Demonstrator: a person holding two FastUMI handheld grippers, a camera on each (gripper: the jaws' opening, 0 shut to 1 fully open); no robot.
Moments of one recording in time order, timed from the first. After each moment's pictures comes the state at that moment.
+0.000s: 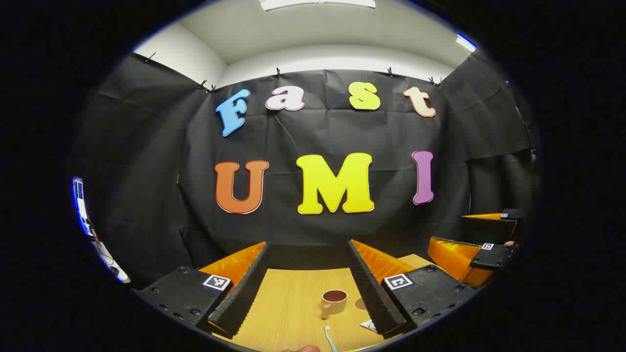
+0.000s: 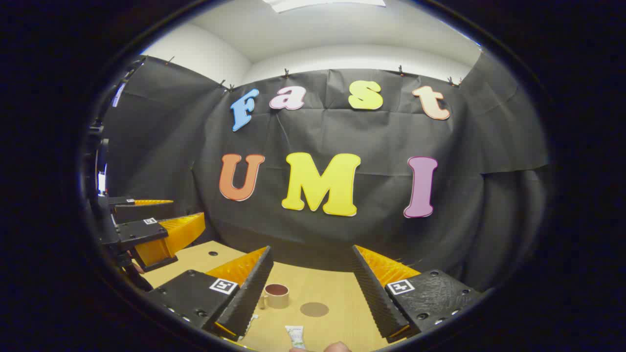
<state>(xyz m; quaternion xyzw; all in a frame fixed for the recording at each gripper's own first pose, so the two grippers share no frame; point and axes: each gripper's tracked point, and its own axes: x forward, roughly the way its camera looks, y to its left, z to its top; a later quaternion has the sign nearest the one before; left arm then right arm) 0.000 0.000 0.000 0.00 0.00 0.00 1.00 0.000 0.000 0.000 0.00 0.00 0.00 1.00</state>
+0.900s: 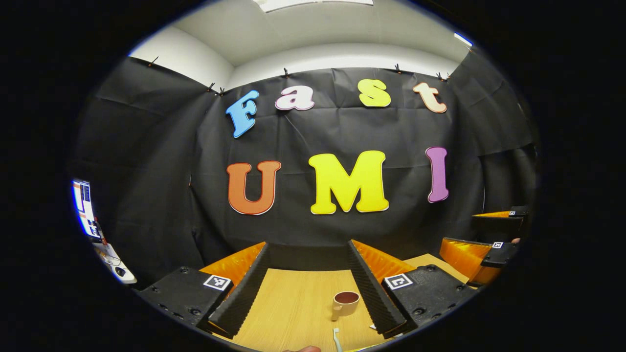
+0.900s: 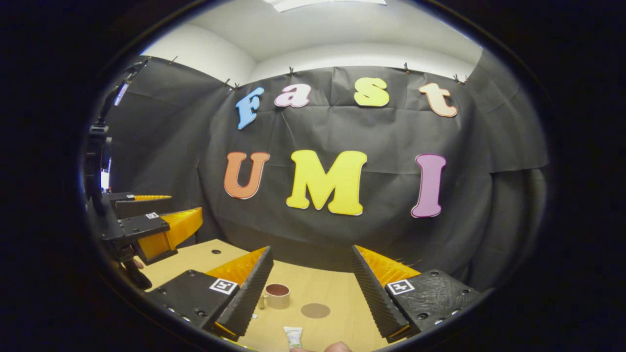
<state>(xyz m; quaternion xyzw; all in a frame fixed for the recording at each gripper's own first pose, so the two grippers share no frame) 0.010 0.003 -0.002 0.00 -0.01 0.03 1.00 0.013 -0.007 -0.006 -0.01 0.00 0.02 1.00</state>
